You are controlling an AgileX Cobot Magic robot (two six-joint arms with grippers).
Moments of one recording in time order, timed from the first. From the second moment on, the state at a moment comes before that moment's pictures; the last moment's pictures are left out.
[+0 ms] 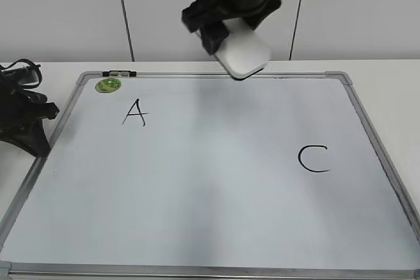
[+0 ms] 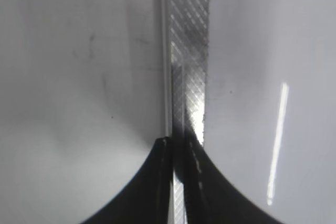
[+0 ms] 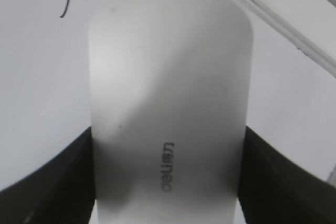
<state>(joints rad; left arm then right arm) 0.05 2.15 -1.47 -0.30 0.99 0.23 0.61 2.02 -2.04 -0.17 1.24 0.00</state>
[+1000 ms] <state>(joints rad) 0.05 2.15 -1.47 -0.30 0.99 0.23 0.05 1.64 -1.29 0.00 1.03 0.03</state>
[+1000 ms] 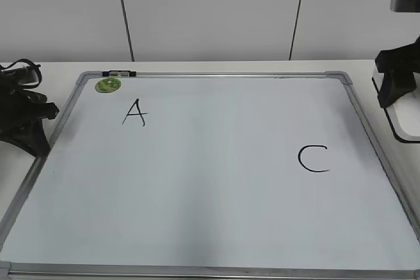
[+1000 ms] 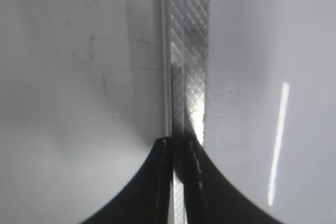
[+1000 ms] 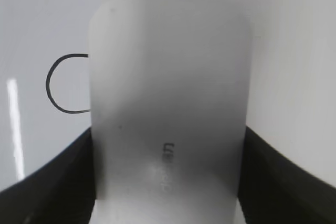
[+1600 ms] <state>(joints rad) 0.05 2.15 -1.47 -0.30 0.99 0.23 0.04 1.85 -1.29 0.02 0.91 0.00</state>
